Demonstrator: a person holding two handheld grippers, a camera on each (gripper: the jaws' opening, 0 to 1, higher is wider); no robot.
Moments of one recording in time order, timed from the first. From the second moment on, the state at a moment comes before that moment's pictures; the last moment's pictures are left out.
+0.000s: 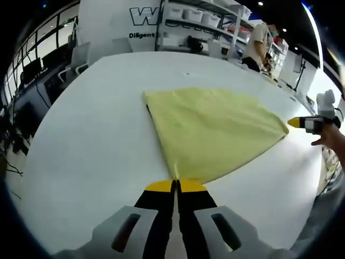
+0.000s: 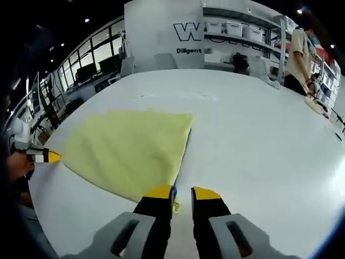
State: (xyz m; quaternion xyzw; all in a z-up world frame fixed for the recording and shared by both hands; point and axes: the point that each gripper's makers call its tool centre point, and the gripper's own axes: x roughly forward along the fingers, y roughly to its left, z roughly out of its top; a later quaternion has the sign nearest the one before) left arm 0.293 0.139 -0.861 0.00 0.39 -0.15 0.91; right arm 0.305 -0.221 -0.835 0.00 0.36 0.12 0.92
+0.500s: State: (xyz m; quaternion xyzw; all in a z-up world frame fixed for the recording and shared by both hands) left arm 0.294 0.140 -0.861 -0.01 0.39 -0.15 0.91; right arm 0.306 -0.225 -0.860 -0.02 0.39 0.11 0.92
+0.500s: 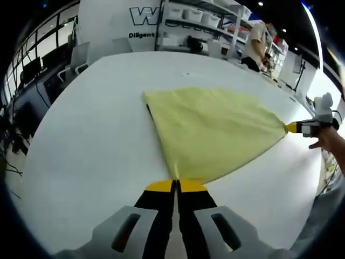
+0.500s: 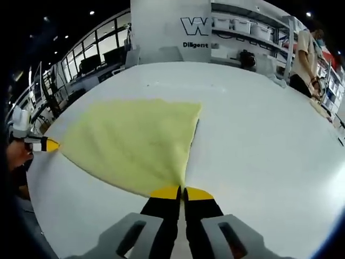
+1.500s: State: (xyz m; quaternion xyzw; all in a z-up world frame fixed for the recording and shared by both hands) left arm 0.292 0.140 -0.859 0.01 0.39 -0.15 0.91; right arm 0.309 -0.212 -0.863 -0.03 0.39 0.12 0.91
